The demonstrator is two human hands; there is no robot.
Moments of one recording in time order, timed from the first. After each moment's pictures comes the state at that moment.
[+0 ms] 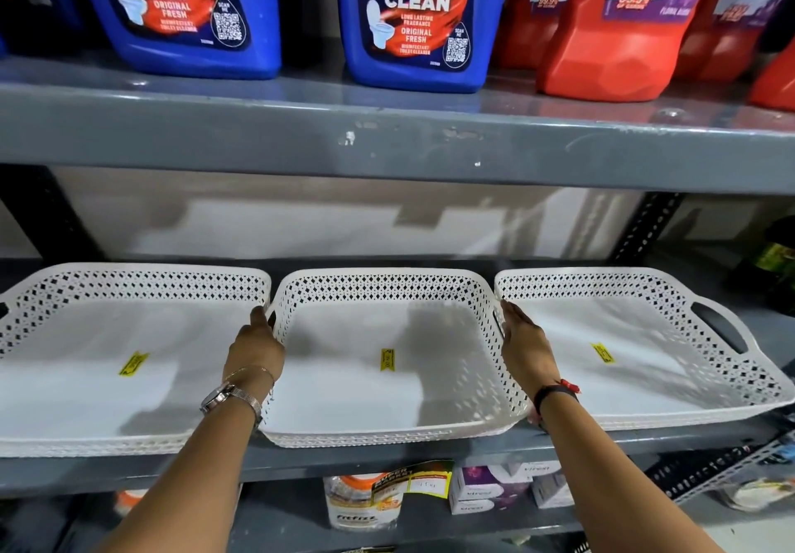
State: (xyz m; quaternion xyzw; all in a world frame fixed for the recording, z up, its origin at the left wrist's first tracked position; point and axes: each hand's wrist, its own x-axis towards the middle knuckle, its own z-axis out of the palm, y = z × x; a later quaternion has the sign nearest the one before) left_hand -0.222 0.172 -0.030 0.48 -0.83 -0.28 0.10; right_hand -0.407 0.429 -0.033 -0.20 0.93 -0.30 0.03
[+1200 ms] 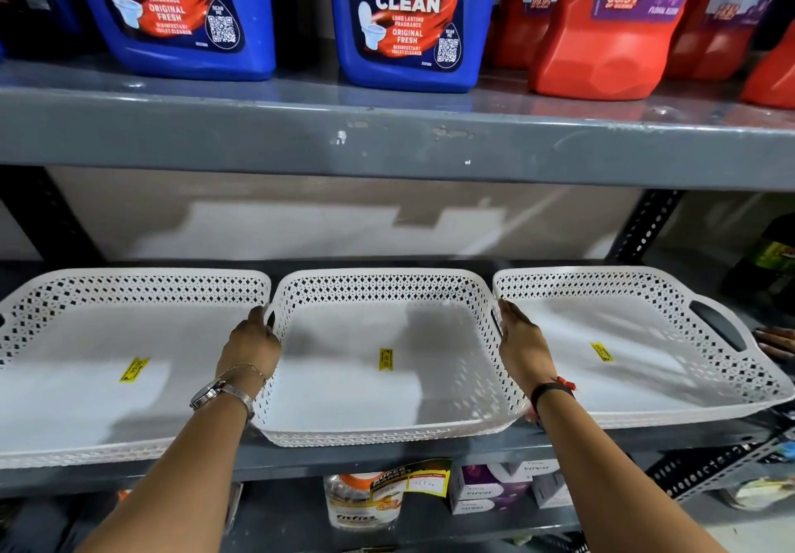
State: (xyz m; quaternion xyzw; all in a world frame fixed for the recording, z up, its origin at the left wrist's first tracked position) left_hand -0.218 0.172 -0.023 0.46 -0.84 -0.27 0.12; right_hand -0.404 0.429 -0.030 -0.21 0.93 -0.29 0.03
